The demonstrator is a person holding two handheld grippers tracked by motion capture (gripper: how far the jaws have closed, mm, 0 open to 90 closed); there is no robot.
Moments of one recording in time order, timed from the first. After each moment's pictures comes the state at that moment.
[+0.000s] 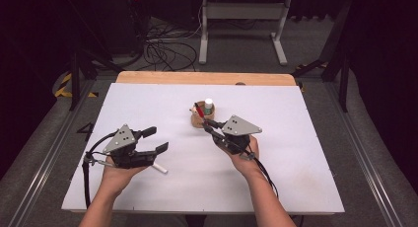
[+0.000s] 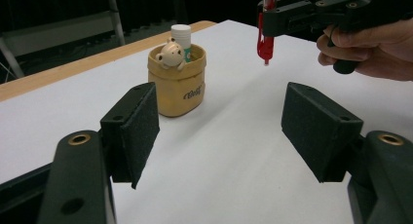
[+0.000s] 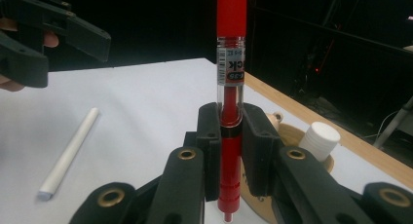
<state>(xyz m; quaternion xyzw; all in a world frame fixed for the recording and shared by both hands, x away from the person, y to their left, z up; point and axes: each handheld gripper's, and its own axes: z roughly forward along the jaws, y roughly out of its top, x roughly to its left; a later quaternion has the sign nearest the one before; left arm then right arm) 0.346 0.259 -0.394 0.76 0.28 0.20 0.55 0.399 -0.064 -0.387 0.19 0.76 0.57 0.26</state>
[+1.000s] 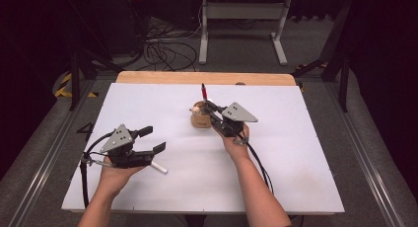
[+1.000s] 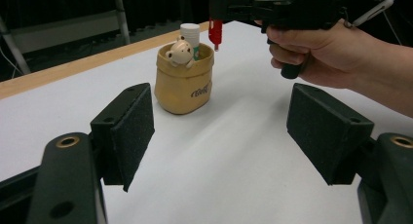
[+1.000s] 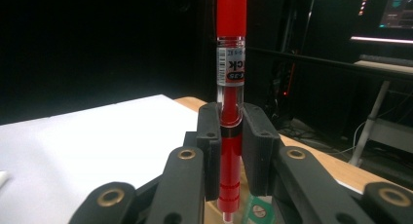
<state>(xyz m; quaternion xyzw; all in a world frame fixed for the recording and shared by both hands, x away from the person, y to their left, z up) 0.346 0.263 -0.396 0.75 0.29 0.20 0.56 0.456 -0.055 -0.413 0.24 0.68 0.63 0.30</state>
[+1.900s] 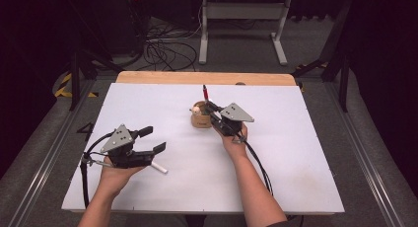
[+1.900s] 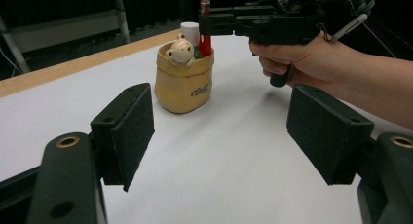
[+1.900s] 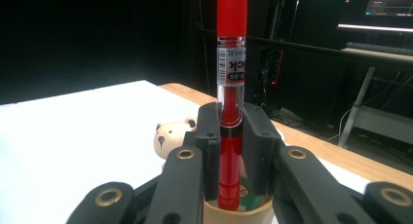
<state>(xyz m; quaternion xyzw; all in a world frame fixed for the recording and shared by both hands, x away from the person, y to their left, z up) 0.346 0.263 -0.397 0.75 0.30 0.20 0.55 0.470 -0.054 -0.432 0.26 0.69 0.61 0.31</state>
